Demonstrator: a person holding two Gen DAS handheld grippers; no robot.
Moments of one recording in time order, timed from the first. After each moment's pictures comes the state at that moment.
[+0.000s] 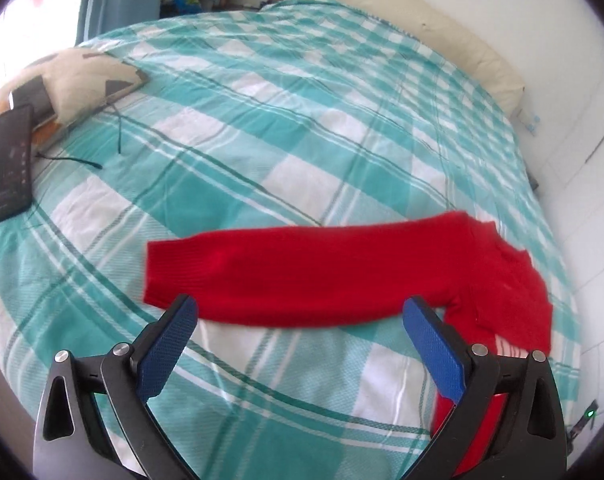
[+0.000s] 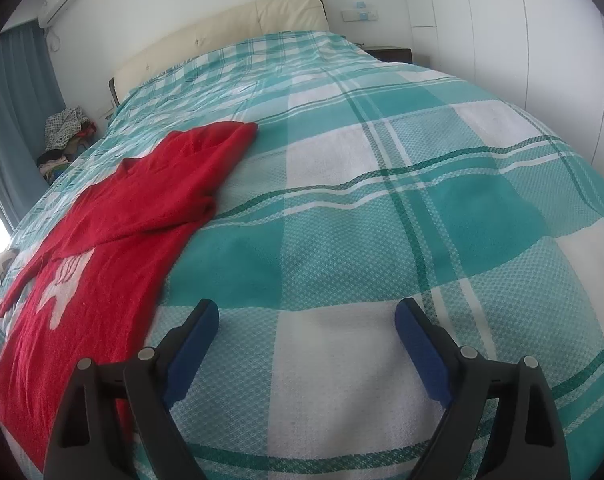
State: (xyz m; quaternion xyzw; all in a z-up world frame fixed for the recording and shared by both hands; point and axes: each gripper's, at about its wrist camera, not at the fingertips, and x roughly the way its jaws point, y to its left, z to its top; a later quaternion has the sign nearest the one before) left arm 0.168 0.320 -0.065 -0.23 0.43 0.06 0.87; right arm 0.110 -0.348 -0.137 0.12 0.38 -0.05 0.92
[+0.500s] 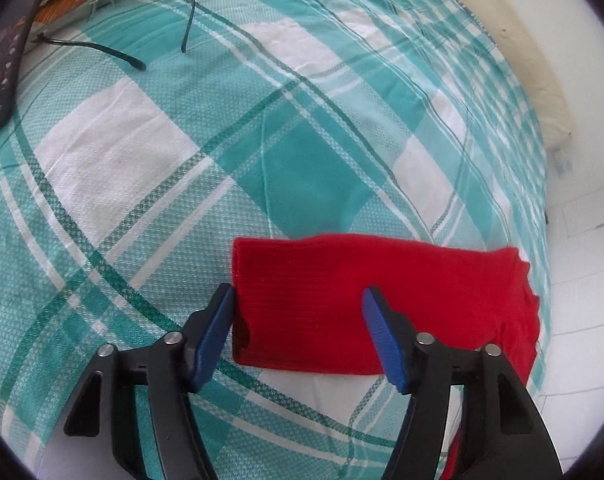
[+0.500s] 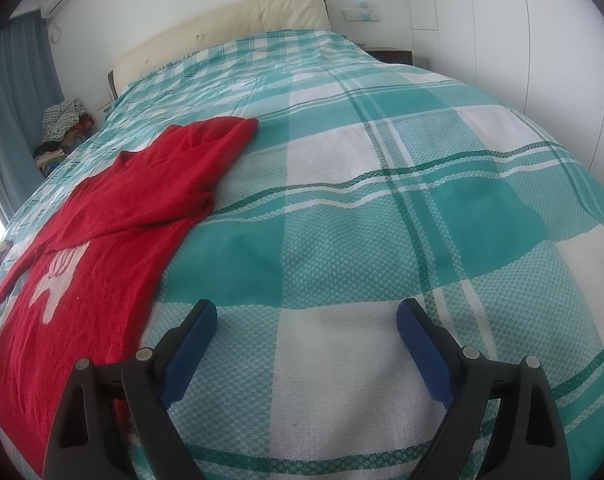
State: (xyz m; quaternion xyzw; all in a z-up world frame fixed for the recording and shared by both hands) left arm 0.205 0.400 -0.146 -0.34 0.51 0.07 0.79; right arm 0.111 -0.345 -0.138 0.11 0.38 -0.05 0.92
